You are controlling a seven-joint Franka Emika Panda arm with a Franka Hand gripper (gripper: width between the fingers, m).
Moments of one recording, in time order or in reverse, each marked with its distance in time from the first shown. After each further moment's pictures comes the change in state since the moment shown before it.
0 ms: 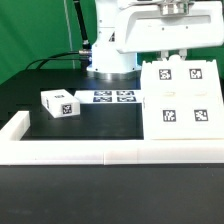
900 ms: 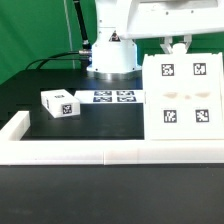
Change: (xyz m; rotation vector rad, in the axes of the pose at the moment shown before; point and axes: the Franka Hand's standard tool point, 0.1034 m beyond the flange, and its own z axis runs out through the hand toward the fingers) arm 0.026 0.005 -0.024 0.015 -0.063 0.003
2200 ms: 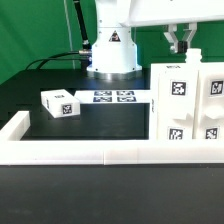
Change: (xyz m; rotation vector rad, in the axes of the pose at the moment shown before) arm 0.017 0.001 -0.013 0.009 -0.031 0.002
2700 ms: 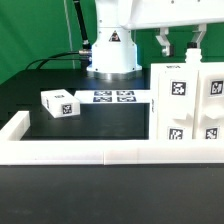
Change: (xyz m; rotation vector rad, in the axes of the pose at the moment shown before) arm 0.000 0.000 0.000 0.000 0.000 -0.001
